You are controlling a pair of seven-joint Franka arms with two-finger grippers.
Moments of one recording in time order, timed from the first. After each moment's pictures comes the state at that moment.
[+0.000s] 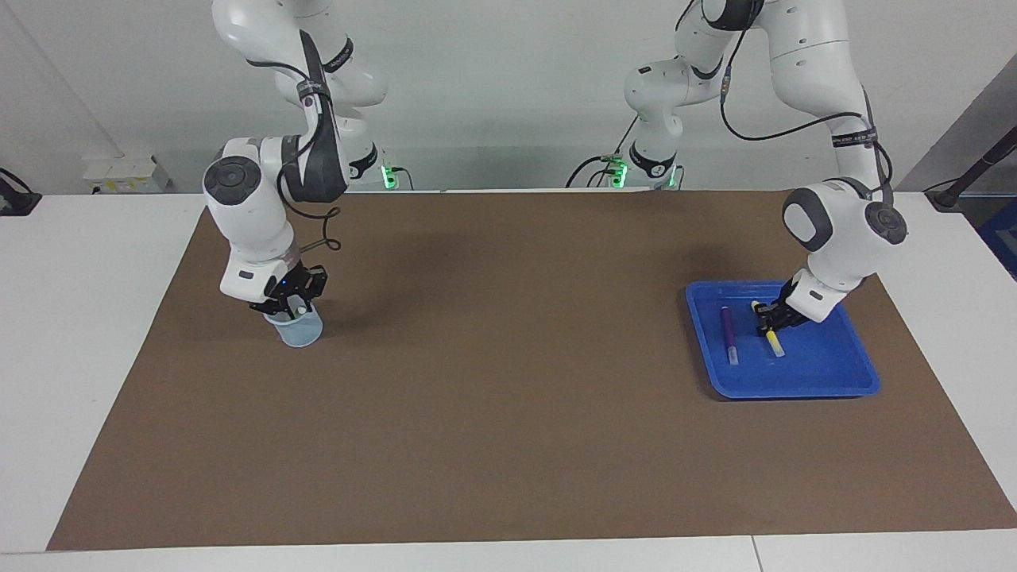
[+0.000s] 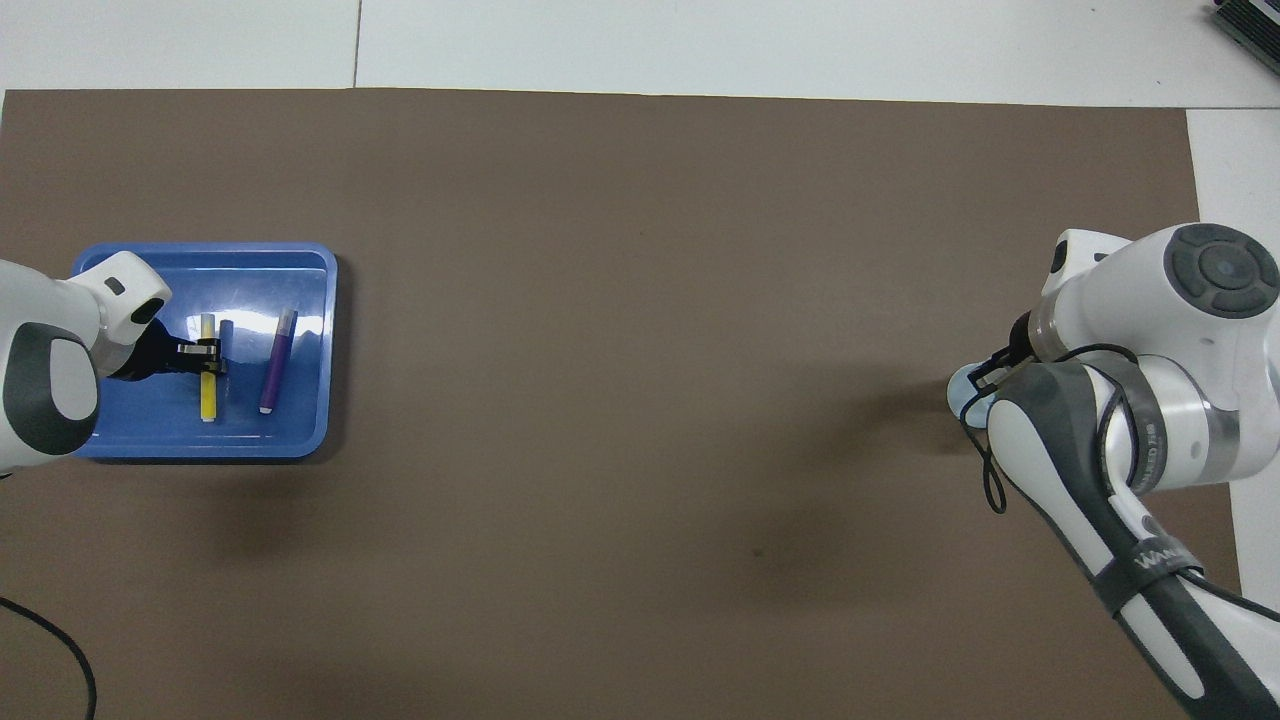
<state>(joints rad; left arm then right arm) 0.17 0.28 -0.02 -2.06 -0.09 2.30 0.23 -0.06 0.10 0.09 -2.06 -0.12 2.10 -0.42</state>
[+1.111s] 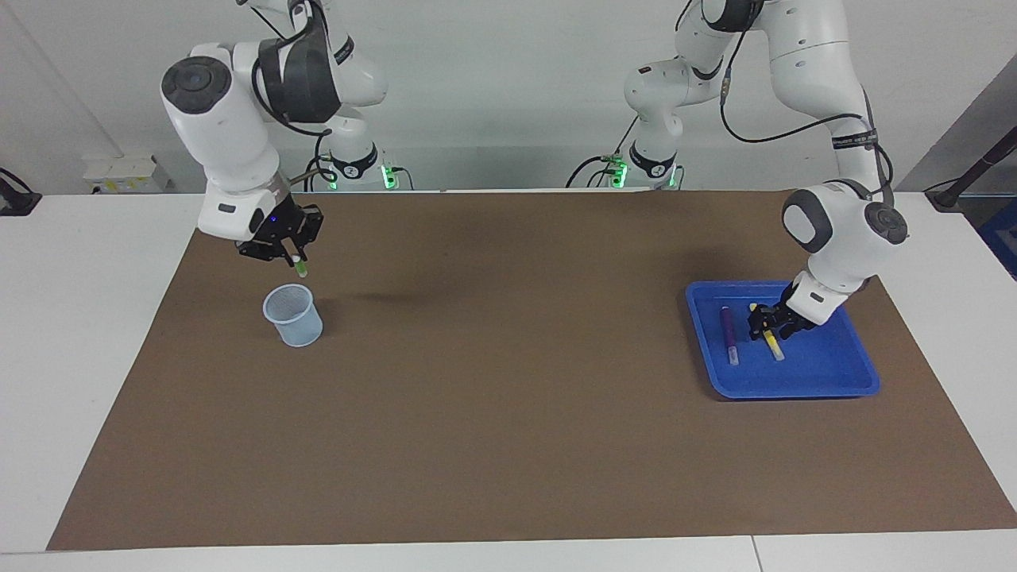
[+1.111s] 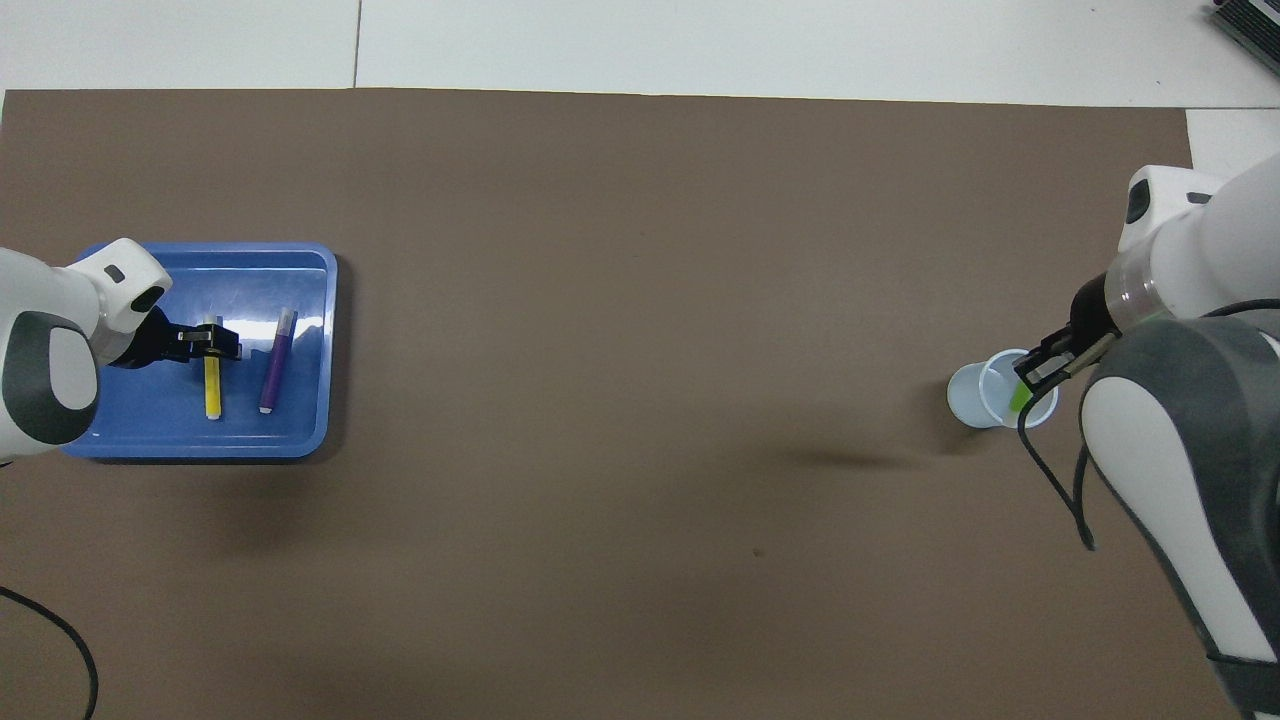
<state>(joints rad) 0.17 0.29 -0.03 -2.01 -0.09 2.28 0.24 -0.04 0.00 0.14 -1.74 -0.03 1.66 -0.46</state>
